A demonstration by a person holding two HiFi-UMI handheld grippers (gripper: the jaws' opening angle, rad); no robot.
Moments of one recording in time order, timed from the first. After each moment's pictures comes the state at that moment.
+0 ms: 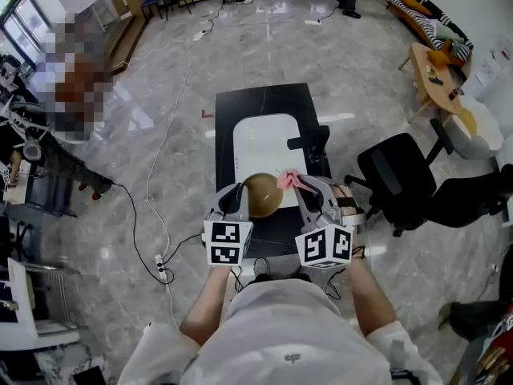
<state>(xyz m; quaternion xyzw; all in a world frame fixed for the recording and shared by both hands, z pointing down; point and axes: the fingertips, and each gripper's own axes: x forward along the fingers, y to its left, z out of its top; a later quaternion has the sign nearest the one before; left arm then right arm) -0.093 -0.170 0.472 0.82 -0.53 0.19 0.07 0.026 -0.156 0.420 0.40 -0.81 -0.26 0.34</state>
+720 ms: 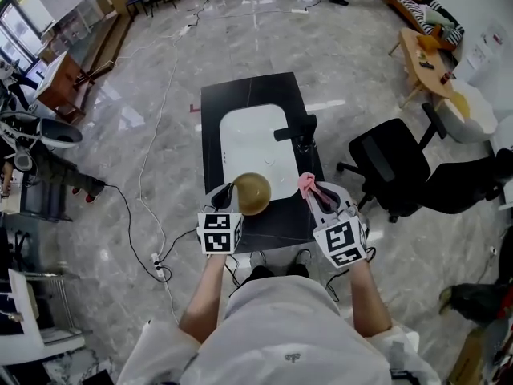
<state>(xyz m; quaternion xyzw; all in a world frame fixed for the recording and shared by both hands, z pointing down) -0.089 -0.175 0.535 0.81 -0.53 0.22 0.15 0.098 -0.135 0.469 0.46 -0.84 -0.03 0.28</state>
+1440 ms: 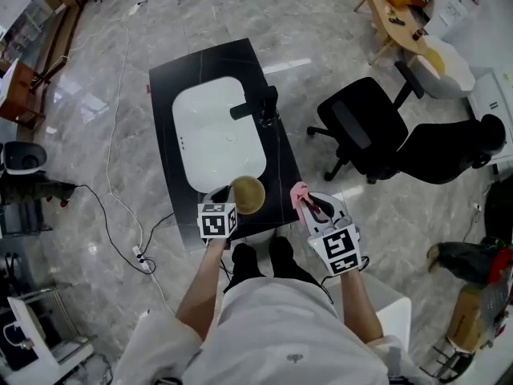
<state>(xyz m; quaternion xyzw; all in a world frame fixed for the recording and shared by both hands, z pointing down) -0.005 -0.165 0.700 0.80 -0.43 0.29 0.31 0.164 -0.093 0.540 0.49 -0.81 0.13 0.28</state>
